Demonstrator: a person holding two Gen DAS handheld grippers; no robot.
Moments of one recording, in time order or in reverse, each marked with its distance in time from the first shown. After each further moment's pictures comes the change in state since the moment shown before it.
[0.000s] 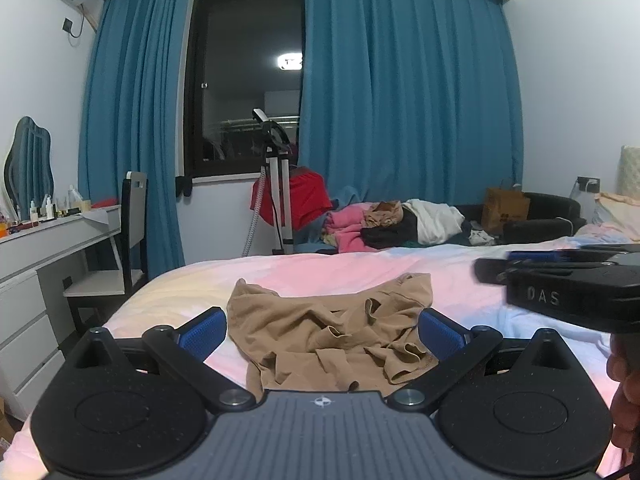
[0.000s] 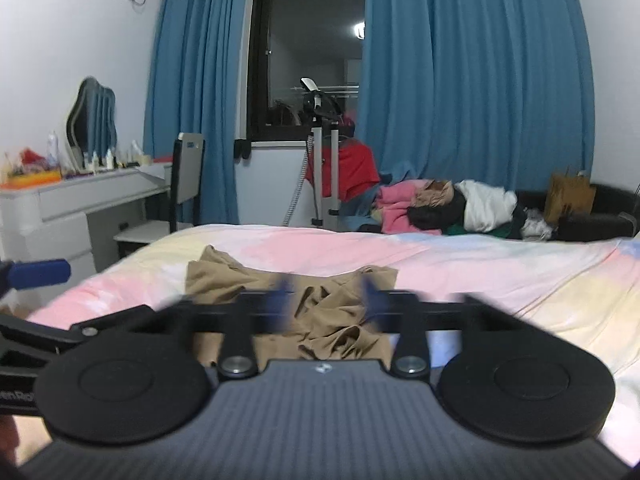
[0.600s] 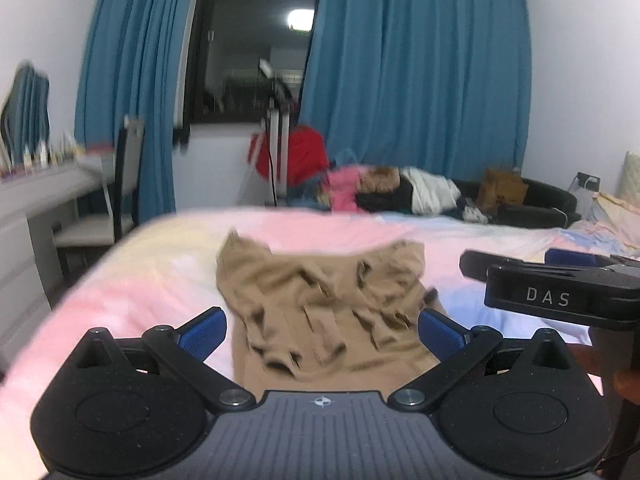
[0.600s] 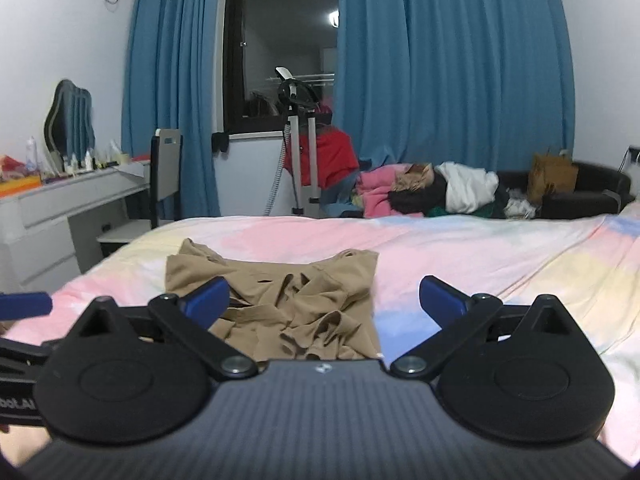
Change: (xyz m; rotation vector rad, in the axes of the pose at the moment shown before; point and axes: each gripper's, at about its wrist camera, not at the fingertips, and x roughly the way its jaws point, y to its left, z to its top) left arm 0.009 0.010 -0.004 -0.126 0.180 -0.048; right arm 0.011 -0.009 -0.008 0.043 0.031 -0.054
